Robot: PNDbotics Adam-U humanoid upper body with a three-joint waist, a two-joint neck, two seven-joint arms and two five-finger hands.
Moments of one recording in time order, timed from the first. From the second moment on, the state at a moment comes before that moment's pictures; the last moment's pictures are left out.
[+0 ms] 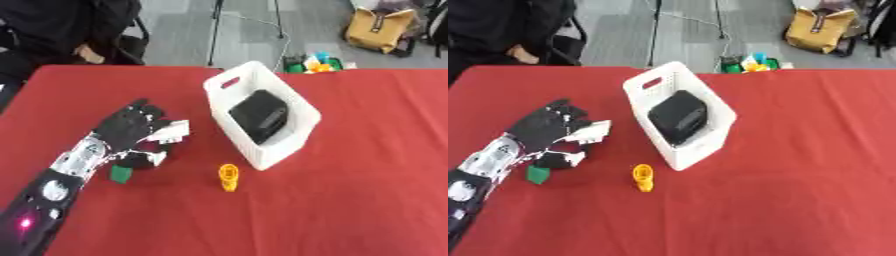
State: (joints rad) left arm -0.65 0.53 -0.14 -1.15 -1.61 -0.32 0.18; right arm -0.19 -0.20 -0.20 -1.98 0.17 -0.52 -0.41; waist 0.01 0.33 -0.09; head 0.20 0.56
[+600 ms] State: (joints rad) left arm -0.64 0.53 -0.17 -1.22 -1.71 -0.31 0.22; right arm -0.19 -0.20 -0.20 -1.98 0.17 -0.52 -0.41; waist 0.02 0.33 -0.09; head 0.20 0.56
